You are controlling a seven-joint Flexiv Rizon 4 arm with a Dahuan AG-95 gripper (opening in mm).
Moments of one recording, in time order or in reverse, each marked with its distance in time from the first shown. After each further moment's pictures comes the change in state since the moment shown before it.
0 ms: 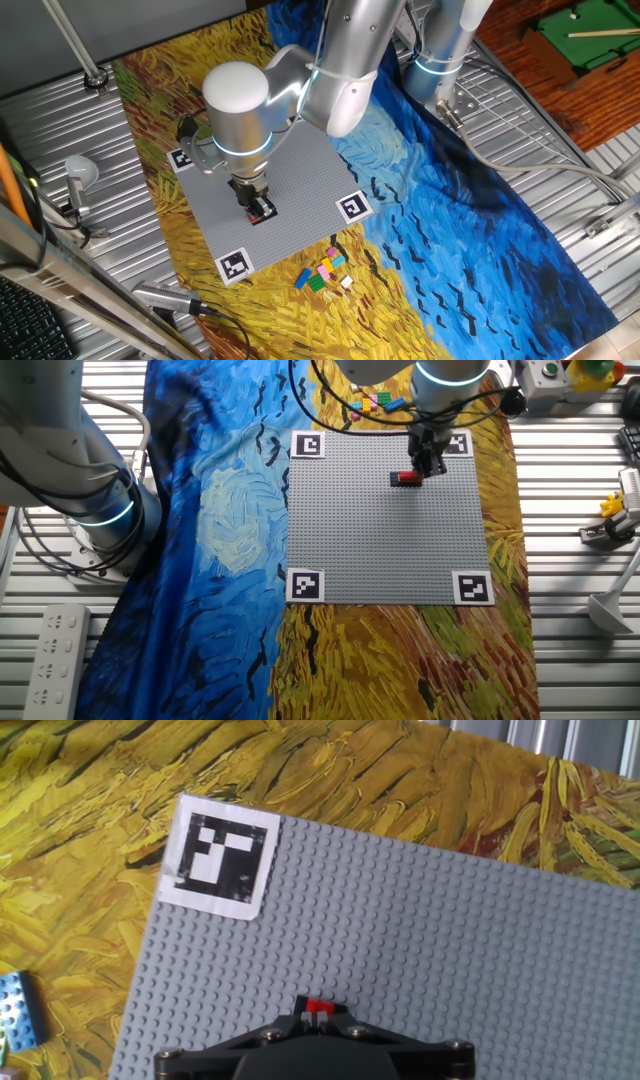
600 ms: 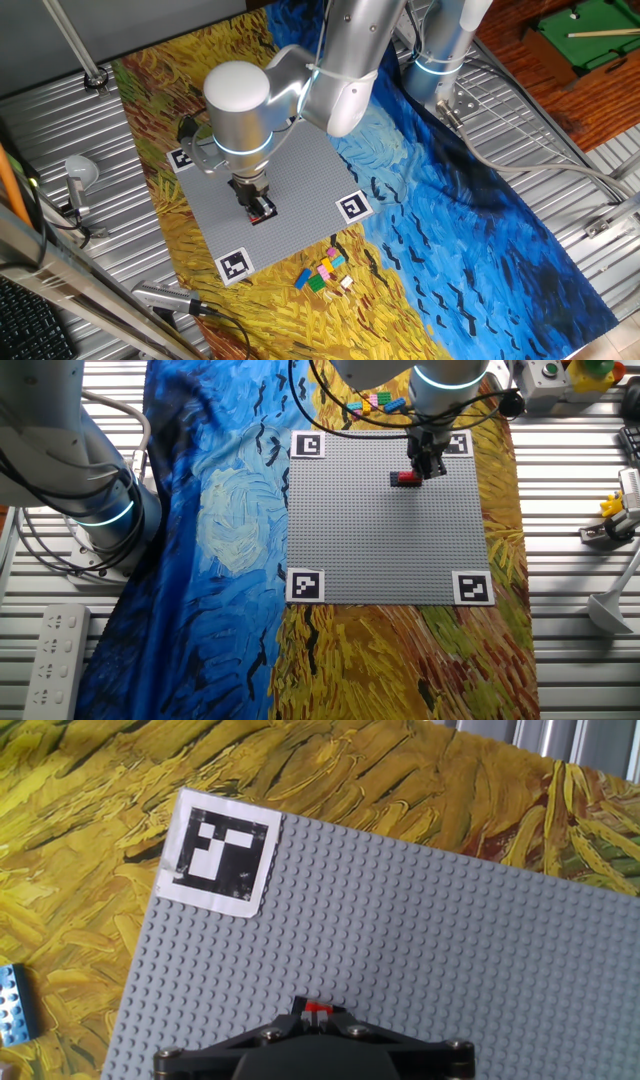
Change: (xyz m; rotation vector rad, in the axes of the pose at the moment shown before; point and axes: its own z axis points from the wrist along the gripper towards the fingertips) arm 0.002 -0.001 0.001 -0.003 -0.001 -0.015
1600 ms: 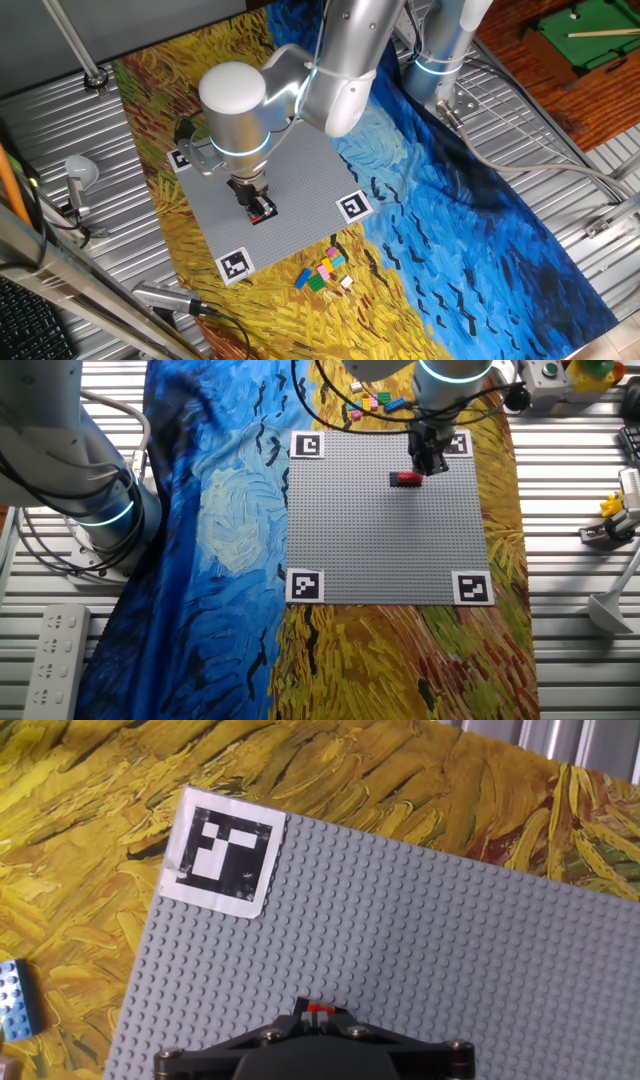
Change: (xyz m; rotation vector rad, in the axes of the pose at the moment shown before) arm 0.001 0.002 -0.014 0.002 0.024 -0.024
